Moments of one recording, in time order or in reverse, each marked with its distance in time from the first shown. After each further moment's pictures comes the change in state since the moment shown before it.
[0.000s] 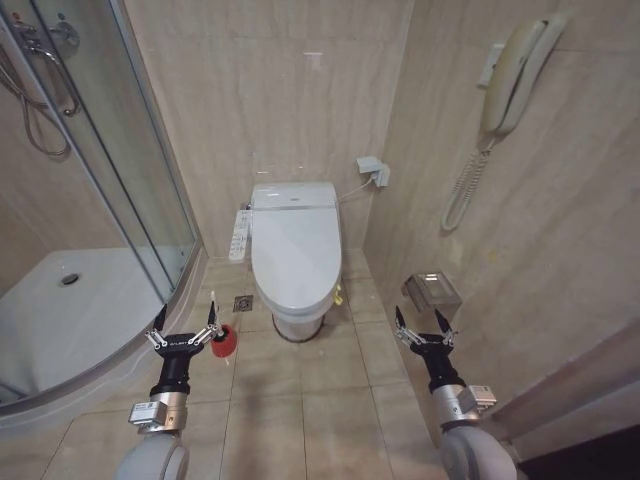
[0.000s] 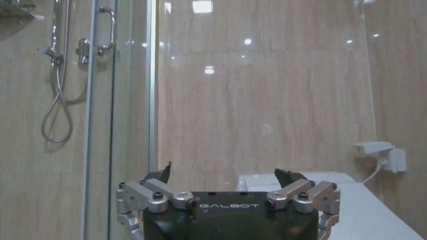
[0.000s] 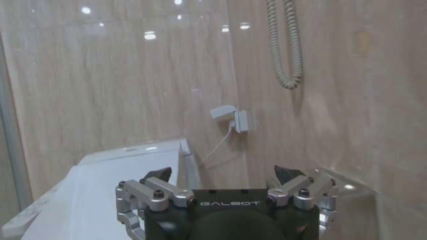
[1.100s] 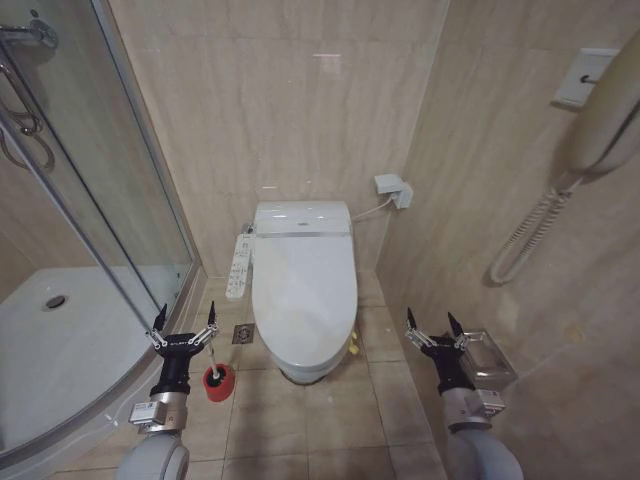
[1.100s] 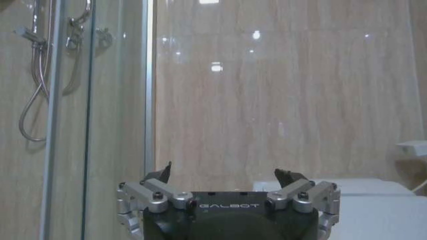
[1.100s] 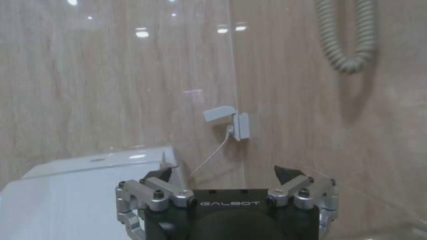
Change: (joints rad) left arm 0.000 0.000 0.000 0.000 0.000 0.000 0.000; right arm 0.002 -0.004 0.037 -0.038 -0.012 0.046 0.029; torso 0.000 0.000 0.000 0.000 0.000
